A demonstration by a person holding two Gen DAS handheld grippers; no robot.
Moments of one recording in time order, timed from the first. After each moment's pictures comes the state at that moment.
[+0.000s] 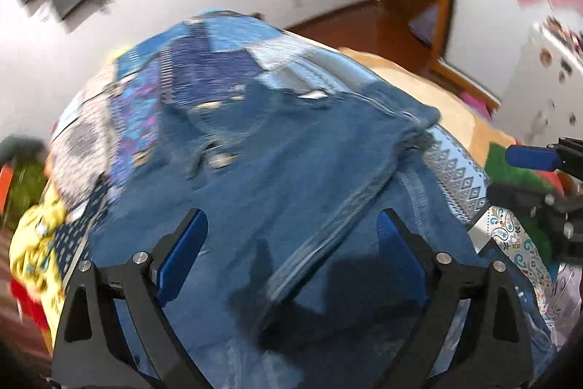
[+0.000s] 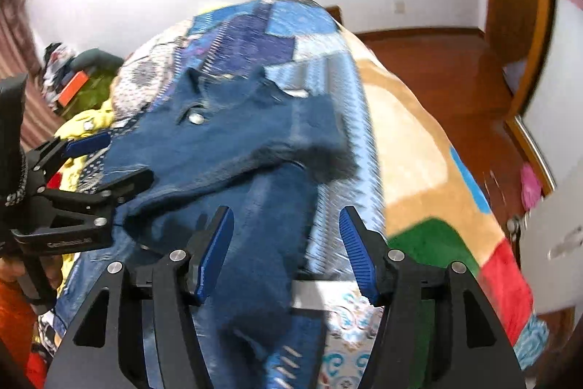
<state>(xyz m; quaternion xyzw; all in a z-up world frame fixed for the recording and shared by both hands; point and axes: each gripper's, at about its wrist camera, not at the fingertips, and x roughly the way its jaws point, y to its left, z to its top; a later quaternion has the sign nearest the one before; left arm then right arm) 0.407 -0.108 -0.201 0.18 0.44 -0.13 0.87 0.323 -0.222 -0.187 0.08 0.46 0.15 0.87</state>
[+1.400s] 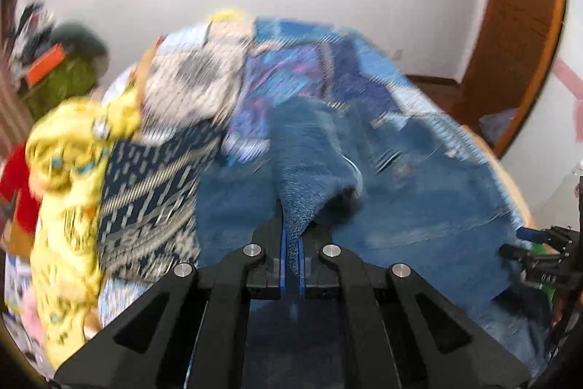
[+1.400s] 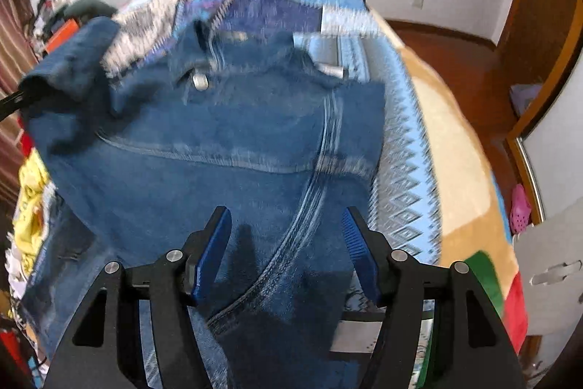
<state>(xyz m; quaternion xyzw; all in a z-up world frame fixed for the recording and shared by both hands) 0.378 0.135 -0.174 -0.03 0.40 0.02 0.92 0.365 -0.146 -0.222 -0.02 0.51 0.14 0.85</state>
